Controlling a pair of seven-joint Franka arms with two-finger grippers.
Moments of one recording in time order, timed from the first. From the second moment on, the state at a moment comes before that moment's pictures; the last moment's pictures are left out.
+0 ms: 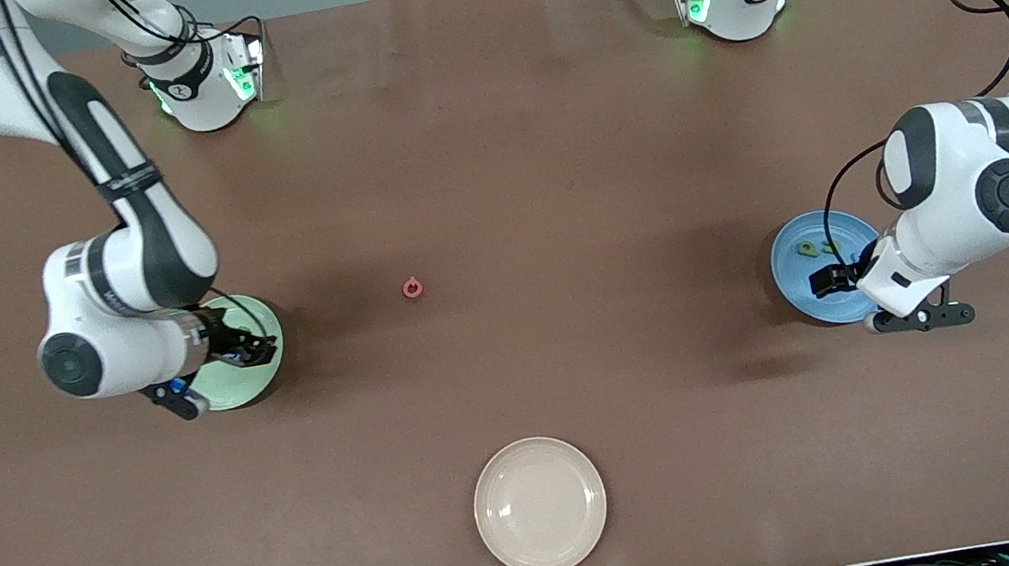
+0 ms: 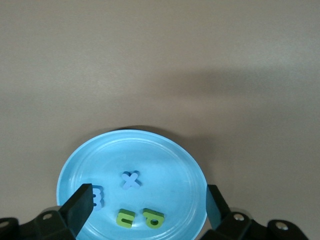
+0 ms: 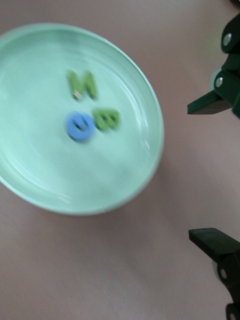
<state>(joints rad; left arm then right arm) 0.08 0.43 -0.14 -1.85 0.06 2.23 -0.03 0.22 0.42 -0.01 -1.88 0.18 1.98 0.84</state>
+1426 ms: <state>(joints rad) 0.09 0.23 -0.14 -1.84 -0.02 2.07 0.02 0.60 0.53 -0.01 -1.97 0.19 2.43 1.47</state>
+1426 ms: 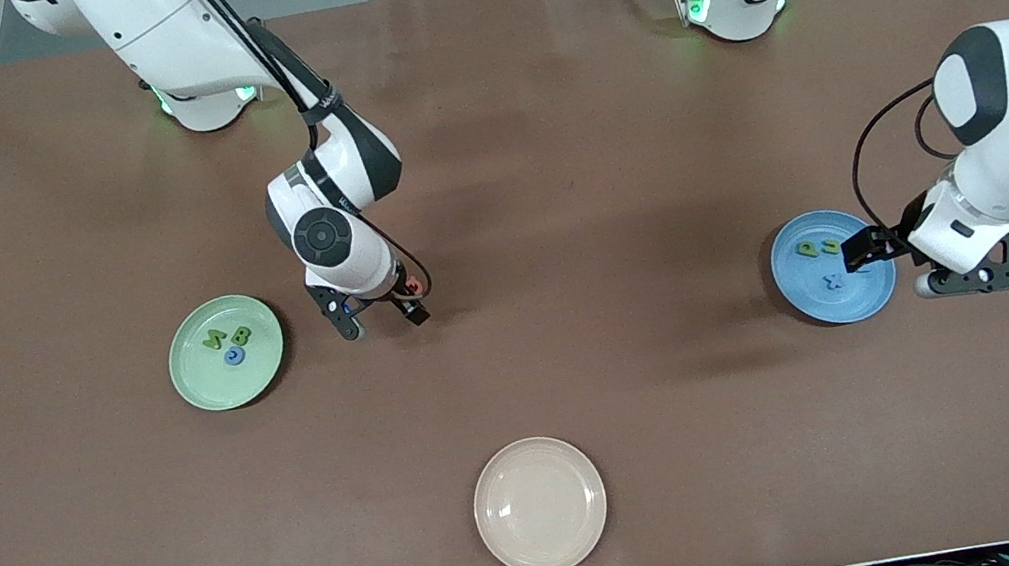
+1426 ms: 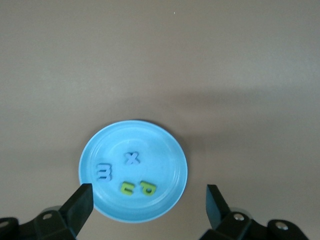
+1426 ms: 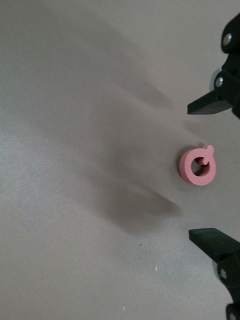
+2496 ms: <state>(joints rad) 0.15 -0.03 -0.14 -1.64 -0.02 1.70 0.04 0.65 0.57 -0.01 -1.96 0.19 2.46 1.52</state>
